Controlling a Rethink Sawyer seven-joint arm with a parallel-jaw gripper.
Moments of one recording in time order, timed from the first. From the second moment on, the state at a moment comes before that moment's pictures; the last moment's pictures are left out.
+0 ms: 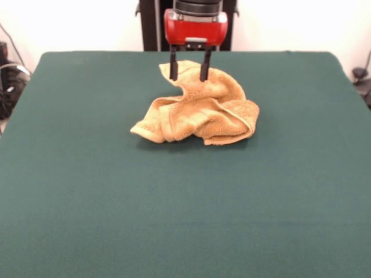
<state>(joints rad) -0.30 -0.73 0.06 1.92 -0.33 0.20 1.70</state>
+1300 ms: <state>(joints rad) -0.30 -0.66 0.05 1.91 -0.33 0.19 1.70</state>
